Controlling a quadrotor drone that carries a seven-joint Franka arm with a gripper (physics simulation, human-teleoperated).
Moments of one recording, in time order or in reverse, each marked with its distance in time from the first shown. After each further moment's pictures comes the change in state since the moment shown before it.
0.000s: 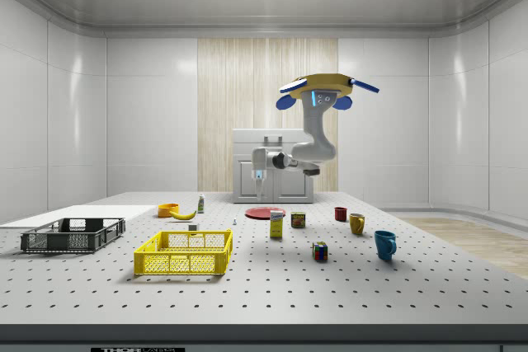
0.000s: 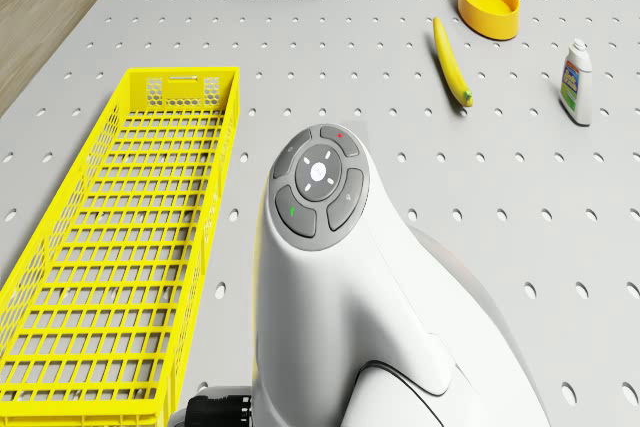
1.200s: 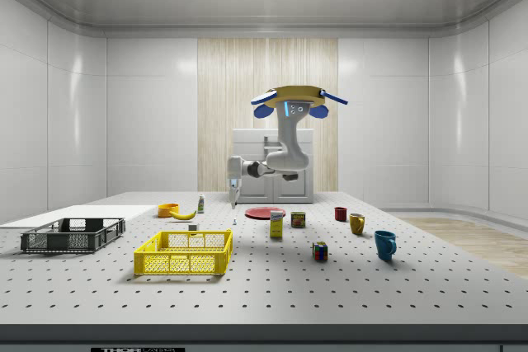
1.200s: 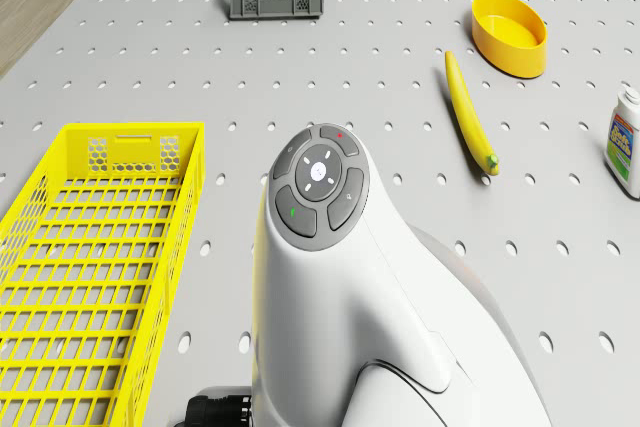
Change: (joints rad) arm -0.012 -0.053 0.009 0.002 0.022 0.049 0.010
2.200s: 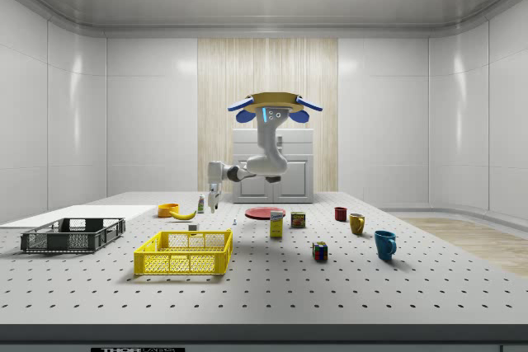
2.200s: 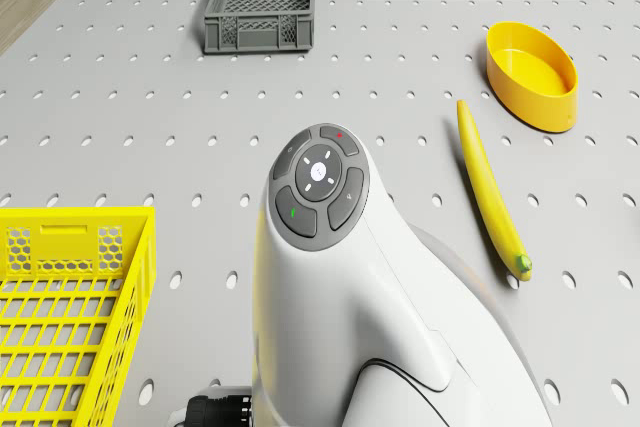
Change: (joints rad) arm -0.007 -0.033 0.005 0.001 0.014 0.031 0.006
